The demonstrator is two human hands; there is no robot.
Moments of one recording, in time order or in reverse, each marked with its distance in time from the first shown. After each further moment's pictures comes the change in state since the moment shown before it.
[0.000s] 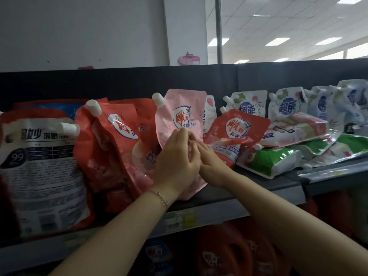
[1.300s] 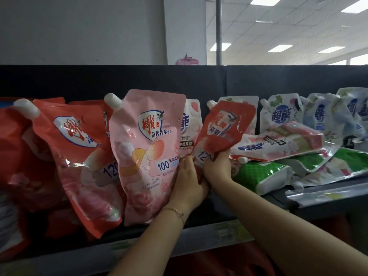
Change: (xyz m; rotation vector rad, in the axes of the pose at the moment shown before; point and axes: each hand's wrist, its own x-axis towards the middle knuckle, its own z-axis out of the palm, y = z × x) left_hand -0.010 -0.012 0.147 -0.191 -0.294 -0.400; right_hand 0.020 0.085 -0.036 0.294 0.580 0.706
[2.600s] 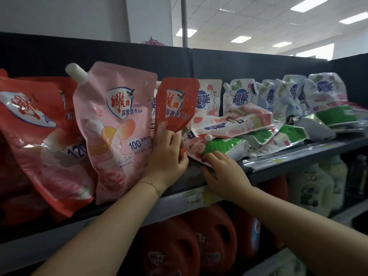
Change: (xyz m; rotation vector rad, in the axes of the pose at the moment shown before) left_hand -0.010 0.017 -0.004 0.309 0.074 0.467; right_hand -0.060 0.043 -0.116 -0.904 -0.150 -0.689
